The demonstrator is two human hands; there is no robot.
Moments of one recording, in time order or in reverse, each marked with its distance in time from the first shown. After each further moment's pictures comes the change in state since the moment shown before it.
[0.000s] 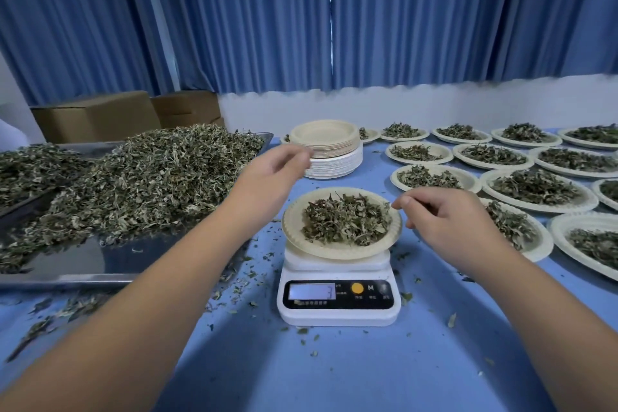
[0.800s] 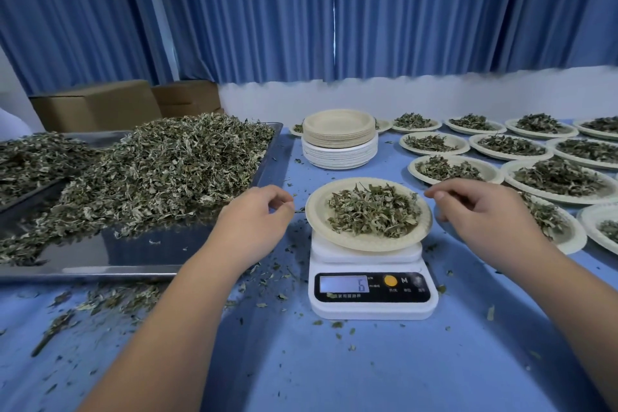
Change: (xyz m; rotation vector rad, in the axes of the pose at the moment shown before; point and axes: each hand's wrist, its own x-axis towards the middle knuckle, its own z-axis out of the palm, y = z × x) left_hand -0.038 -0.043 -0.026 0.445 -0.004 -0.209; right_hand -0.006 0.002 0.008 -0.011 0.076 0.057
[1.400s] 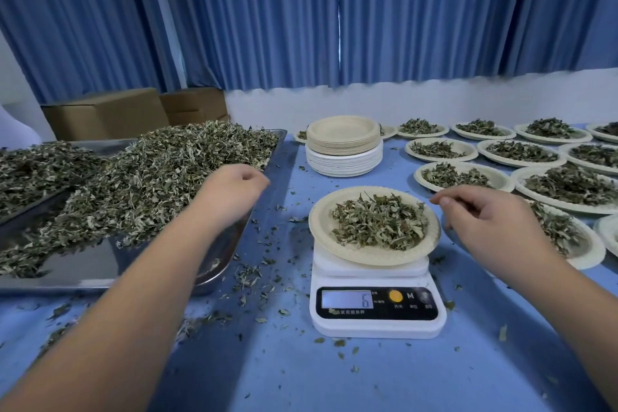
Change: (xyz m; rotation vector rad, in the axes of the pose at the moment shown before) left_hand 0.047 -0.007 -0.034 -0.055 0.078 -0.113; right_hand 0.005 -0.002 0.003 -0.013 0.044 0.018
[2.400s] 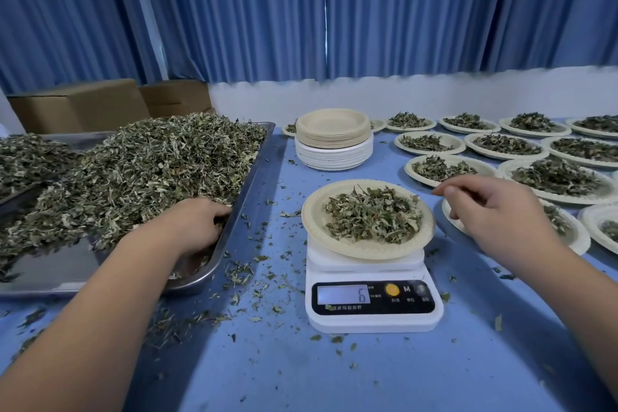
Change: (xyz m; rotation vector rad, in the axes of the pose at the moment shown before) left_hand 0.010 -0.059 -0.005 0.632 -0.354 0.079; right_hand 0.002 0.003 -0.006 -0.015 0.040 0.046
